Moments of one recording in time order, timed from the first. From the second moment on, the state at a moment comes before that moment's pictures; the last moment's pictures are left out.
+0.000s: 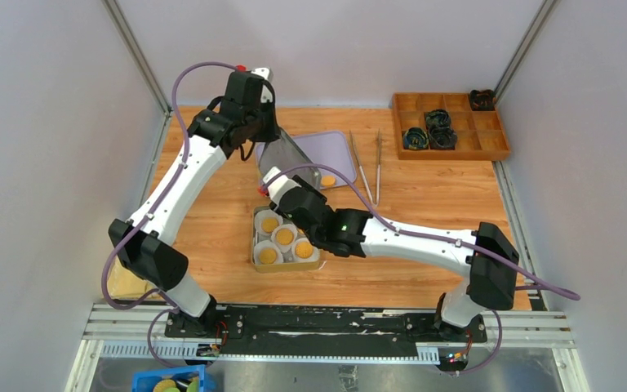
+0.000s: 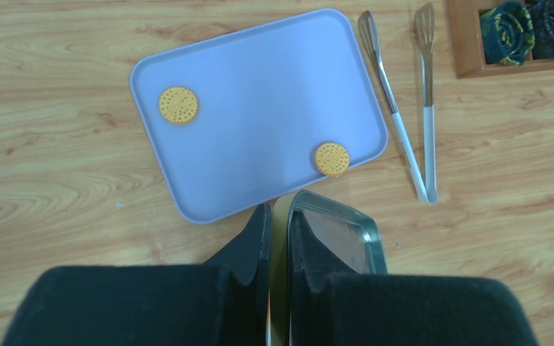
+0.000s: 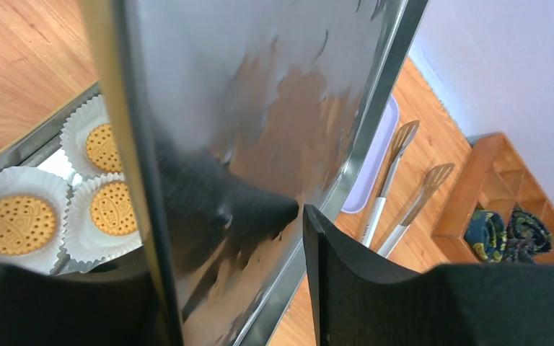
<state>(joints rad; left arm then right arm) -0.44 1.60 1.76 -0.79 -0.07 -0.33 1.20 1.58 1.28 -0.19 0.66 -0.23</state>
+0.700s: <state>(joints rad) -0.44 1.48 1.68 -0.51 -0.23 -0.23 1.07 1.37 1.16 -0.30 0.30 0.04</state>
